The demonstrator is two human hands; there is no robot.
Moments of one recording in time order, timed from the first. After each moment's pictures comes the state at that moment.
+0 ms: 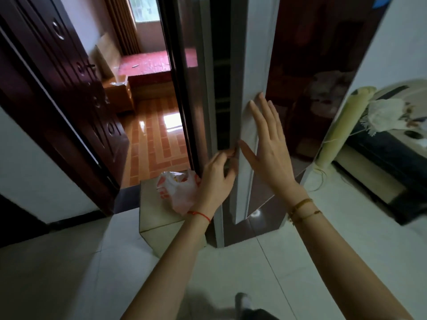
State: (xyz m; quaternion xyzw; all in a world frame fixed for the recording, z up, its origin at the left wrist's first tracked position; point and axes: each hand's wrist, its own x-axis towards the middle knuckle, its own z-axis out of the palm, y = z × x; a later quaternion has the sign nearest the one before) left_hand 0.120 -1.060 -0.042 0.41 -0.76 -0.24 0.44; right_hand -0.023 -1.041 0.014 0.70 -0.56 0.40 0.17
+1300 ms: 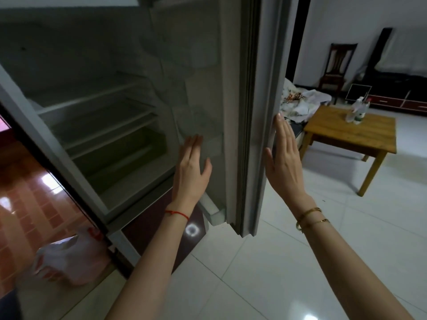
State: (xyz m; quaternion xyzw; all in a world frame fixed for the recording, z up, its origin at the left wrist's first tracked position) left_hand -0.091 -0.948 0.002 0.23 -0.87 -0.23 0.38; right_hand -0.249 -0.788 0.008 0.46 -0.74 0.37 0.32
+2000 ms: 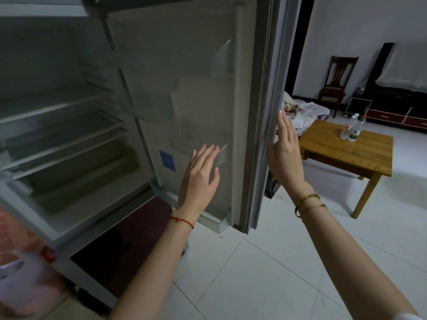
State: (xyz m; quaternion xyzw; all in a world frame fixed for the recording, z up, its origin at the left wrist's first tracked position) left_hand -0.283 -0.902 -0.003 0.15 -0.89 -0.15 0.41; right_hand -0.471 -0.769 0.027 0.43 -0.78 0.37 0.27
